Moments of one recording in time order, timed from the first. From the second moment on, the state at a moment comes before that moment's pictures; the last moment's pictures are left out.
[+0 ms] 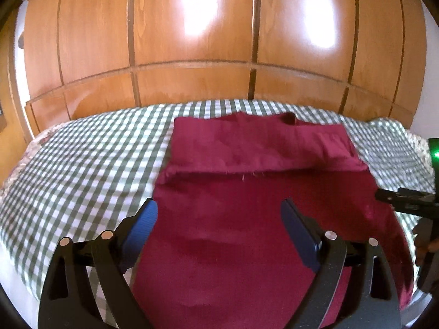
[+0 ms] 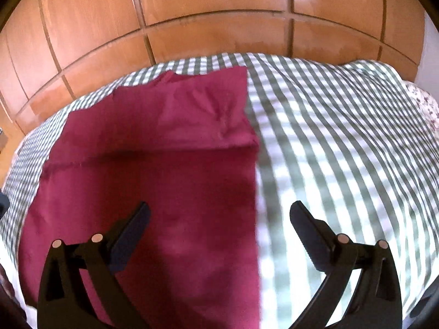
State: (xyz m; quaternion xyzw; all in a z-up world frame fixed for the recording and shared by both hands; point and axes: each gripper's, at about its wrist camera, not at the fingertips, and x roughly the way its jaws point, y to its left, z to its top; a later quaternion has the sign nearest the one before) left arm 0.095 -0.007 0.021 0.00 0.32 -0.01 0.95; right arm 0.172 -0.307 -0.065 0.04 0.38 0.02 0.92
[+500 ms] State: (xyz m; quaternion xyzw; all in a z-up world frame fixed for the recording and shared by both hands) left arm 0.076 -0.003 -0.009 0.04 0.37 -0.01 0.93; right arm 0.077 -0.323 -0.098 0.06 0.43 0.08 0.90
